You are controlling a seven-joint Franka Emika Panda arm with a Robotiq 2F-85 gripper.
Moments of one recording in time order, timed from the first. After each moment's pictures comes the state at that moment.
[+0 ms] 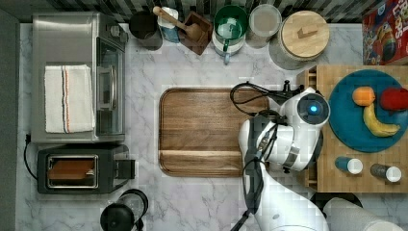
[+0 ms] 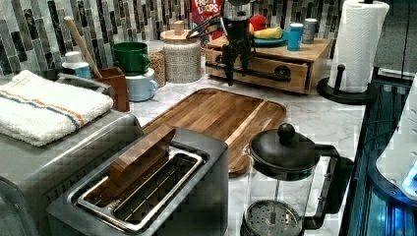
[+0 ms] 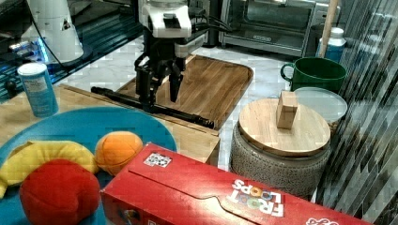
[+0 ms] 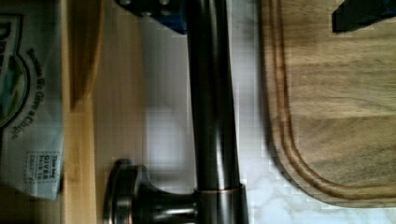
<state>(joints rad) -0.33 0.31 -0.01 -2.18 -0.07 0.88 -0.99</state>
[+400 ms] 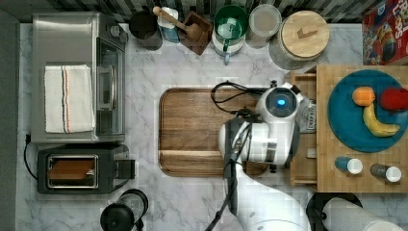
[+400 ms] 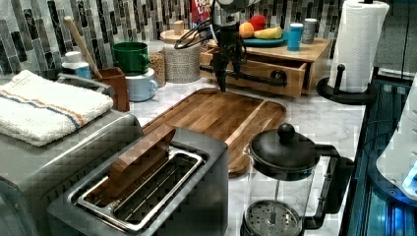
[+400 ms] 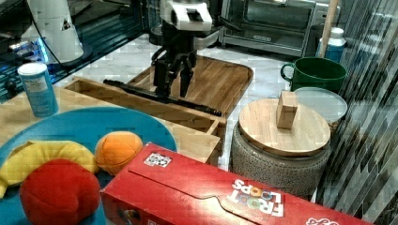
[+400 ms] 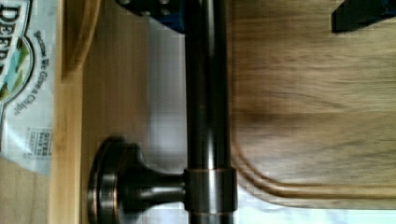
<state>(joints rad) -0.25 0.31 0.01 -2.19 -0.17 0.88 -0.87</state>
